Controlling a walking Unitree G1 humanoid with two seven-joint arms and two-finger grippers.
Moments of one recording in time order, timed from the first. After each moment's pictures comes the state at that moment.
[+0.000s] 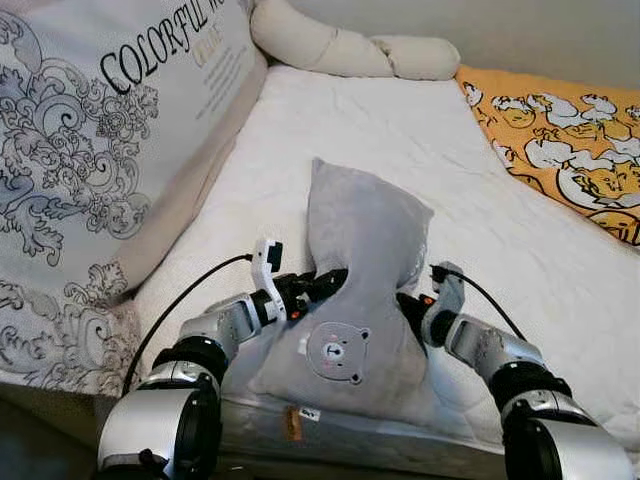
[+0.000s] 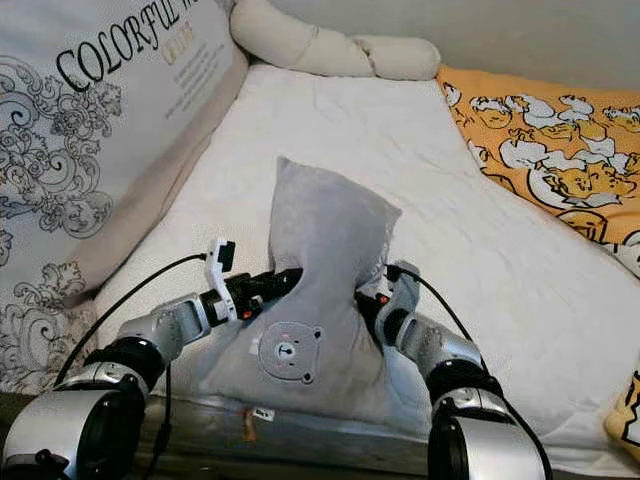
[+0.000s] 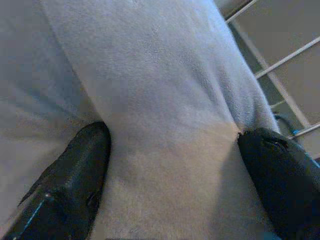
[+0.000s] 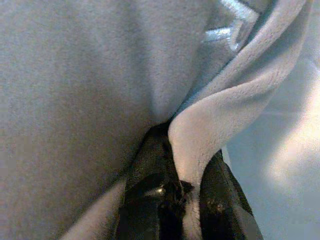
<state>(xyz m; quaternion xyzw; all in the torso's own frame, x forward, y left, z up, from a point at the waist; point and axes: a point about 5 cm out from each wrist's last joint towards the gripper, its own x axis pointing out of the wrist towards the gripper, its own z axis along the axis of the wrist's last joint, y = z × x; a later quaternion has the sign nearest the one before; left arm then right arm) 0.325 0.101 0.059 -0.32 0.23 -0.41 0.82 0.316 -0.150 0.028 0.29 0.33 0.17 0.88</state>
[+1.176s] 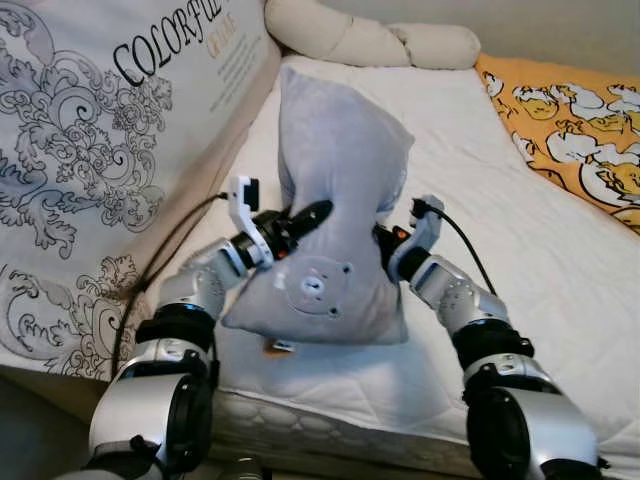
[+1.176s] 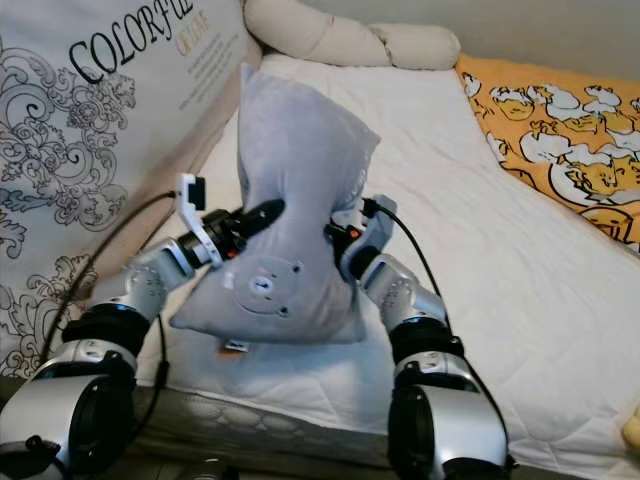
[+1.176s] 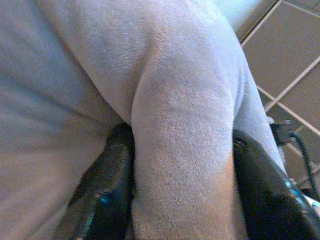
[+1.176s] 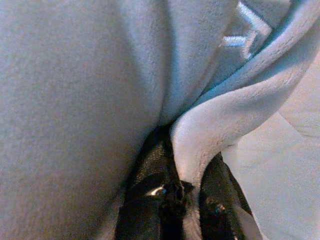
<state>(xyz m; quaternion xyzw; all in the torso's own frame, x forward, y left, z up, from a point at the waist) 0.362 0.121 0.137 -0.26 0.07 -0.41 0.87 0.362 -0.098 0.106 0.33 0.16 0.24 0.90</state>
